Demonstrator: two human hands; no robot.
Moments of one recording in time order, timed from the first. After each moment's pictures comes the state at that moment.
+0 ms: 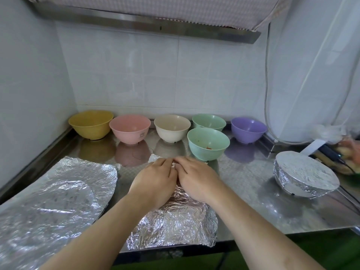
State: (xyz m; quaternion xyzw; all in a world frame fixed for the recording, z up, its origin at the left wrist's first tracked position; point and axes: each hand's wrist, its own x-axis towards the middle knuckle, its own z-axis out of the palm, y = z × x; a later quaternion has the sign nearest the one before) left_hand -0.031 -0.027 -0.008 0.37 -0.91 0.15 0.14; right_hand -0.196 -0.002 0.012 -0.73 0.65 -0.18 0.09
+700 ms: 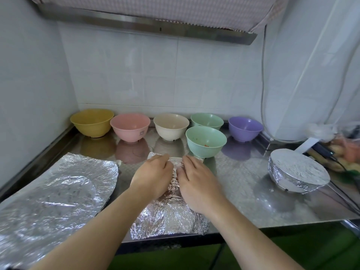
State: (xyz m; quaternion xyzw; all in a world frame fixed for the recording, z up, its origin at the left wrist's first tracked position) left_hand -0.038 -0.010 0.009 0.50 -0.80 -0.14 0.31; right_hand -0.191 0.030 -0.011 -0.74 0.65 -0.15 -0.02
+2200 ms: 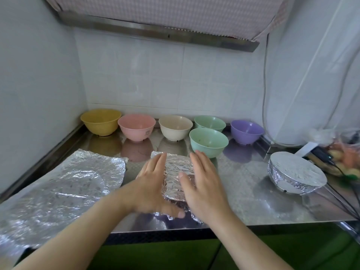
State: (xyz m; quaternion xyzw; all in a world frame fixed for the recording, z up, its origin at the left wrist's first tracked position) left_hand 0.009 0.035 0.022 0.46 -0.84 -0.24 0.12; right_hand -0.182 0.078 0.006 -0.70 0.64 -0.33 0.04
